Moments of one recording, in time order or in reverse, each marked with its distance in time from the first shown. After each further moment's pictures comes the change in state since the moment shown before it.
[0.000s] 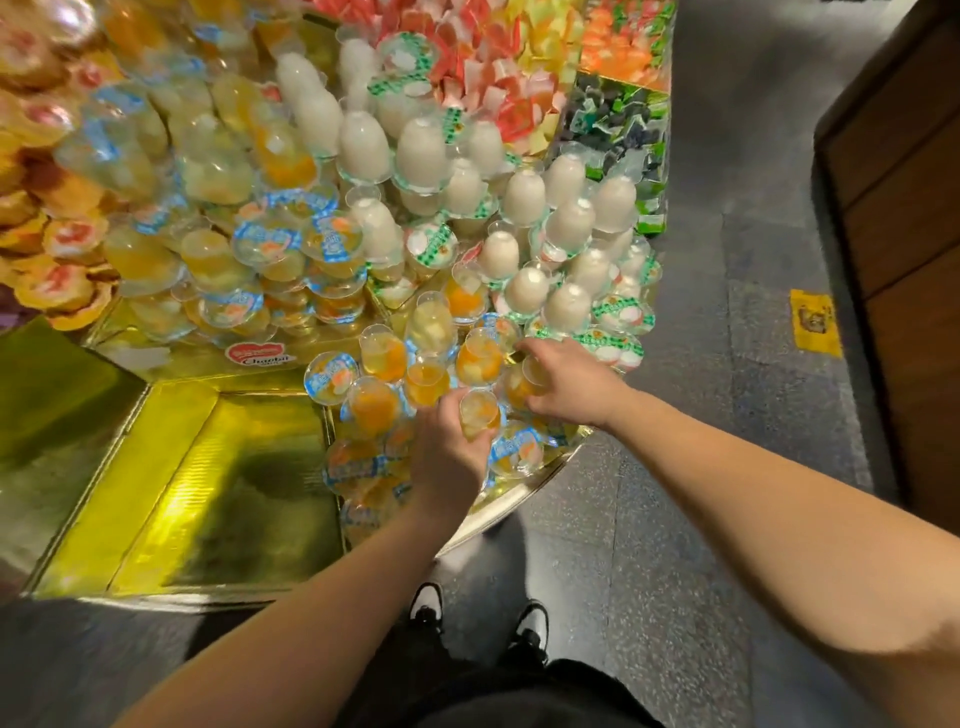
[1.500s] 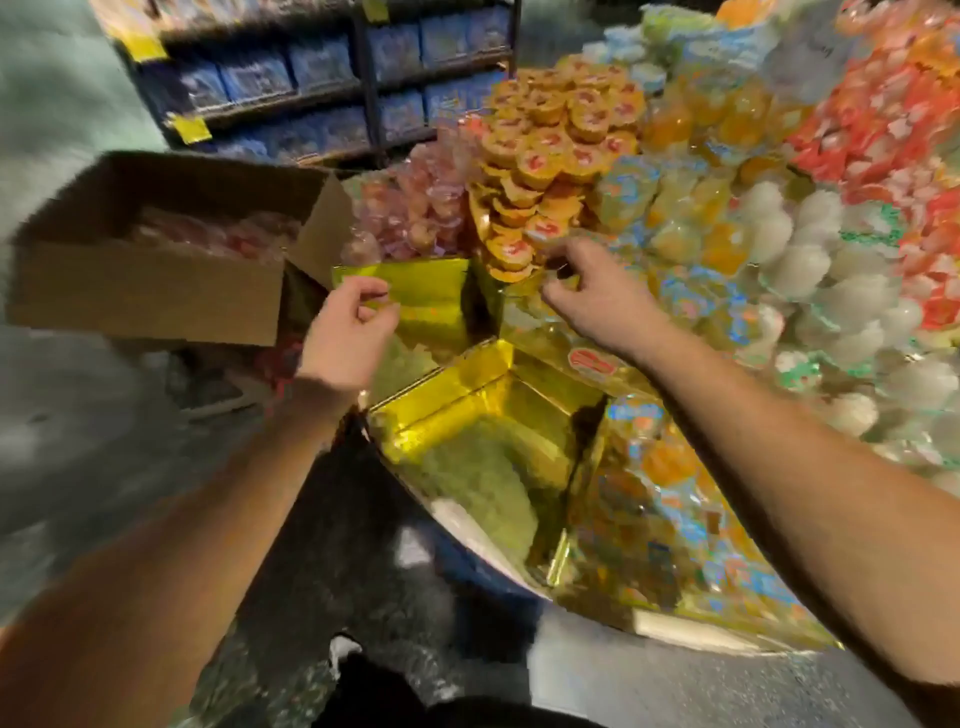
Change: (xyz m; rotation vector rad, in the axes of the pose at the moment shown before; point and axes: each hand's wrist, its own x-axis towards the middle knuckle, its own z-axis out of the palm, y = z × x) left_hand -0.090 -0.139 -0.372 -0.181 0.764 -0.201; right_hand 0.045 -0.381 -0.019 0.158 0.150 -0.720
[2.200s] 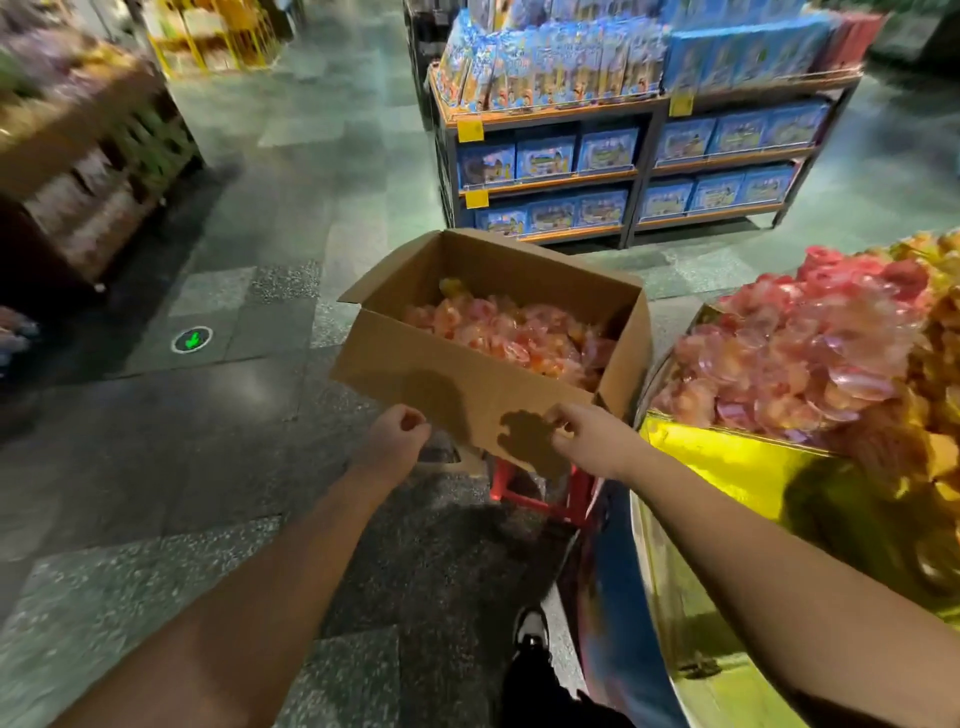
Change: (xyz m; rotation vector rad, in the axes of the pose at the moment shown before) left_hand 0.182 -0.244 -0.360 0.327 0.109 -0.479; right_hand 0.281 -0.273 0.354 -0.112 -0.616 -0.160
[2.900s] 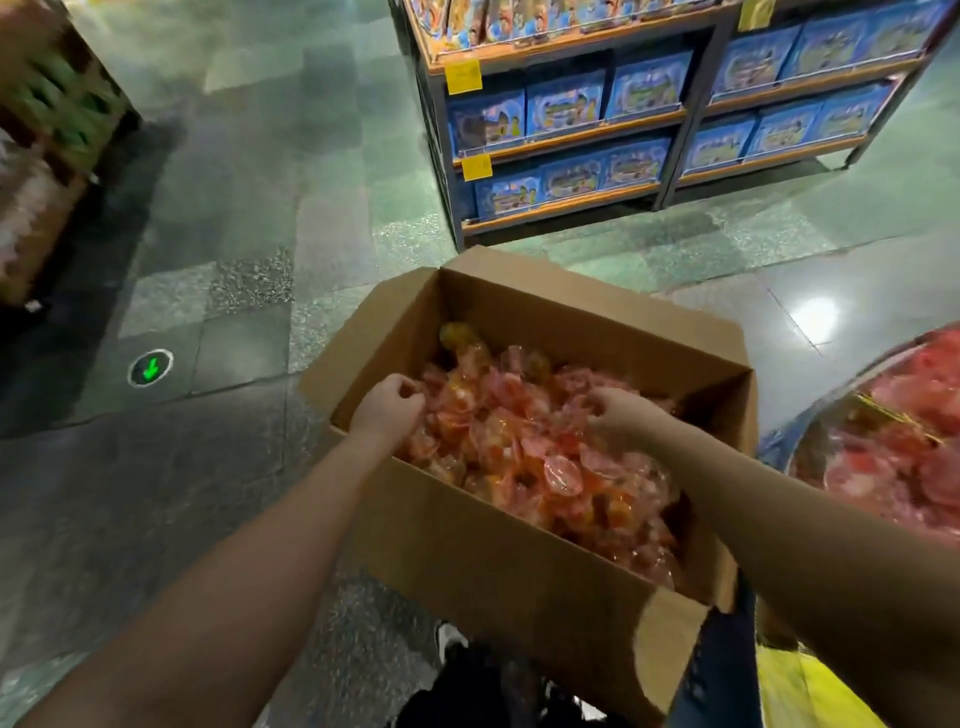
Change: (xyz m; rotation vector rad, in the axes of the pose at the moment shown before) left_hand 0.452 0.039 -0.020 0.162 -0.050 -0.112; right_hand 0.432 0.054 -0.075 0.071 -0.147 0.350
